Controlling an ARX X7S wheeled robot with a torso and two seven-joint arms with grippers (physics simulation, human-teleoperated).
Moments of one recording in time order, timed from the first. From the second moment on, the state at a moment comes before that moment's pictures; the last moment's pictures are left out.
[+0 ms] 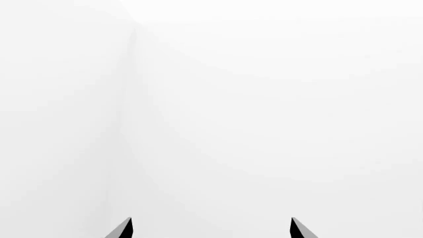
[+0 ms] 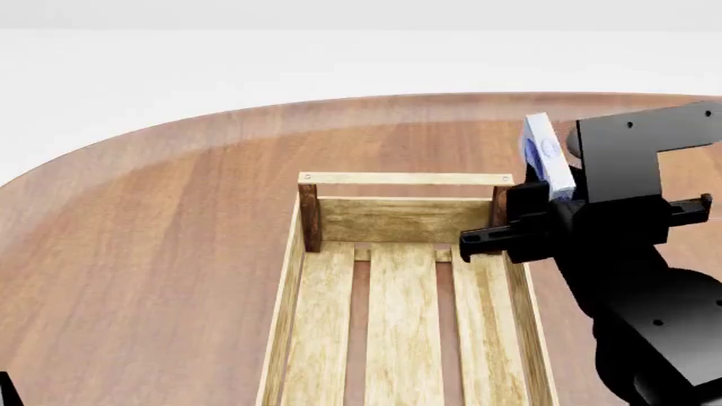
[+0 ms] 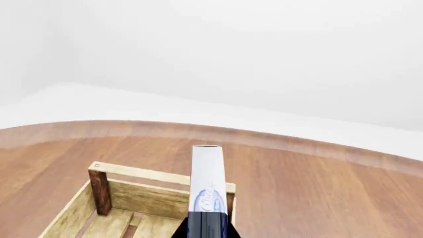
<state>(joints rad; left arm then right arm) 0.20 -0.42 0.30 0.22 -0.09 0.61 -0.62 0.85 0.58 -0.33 -0.04 0.75 0.82 0.20</state>
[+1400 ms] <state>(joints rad) 0.19 -0.41 0.30 0.22 -0.06 0.57 -0.64 0.88 0.50 -0.48 -0.03 0.77 0.86 0.08</state>
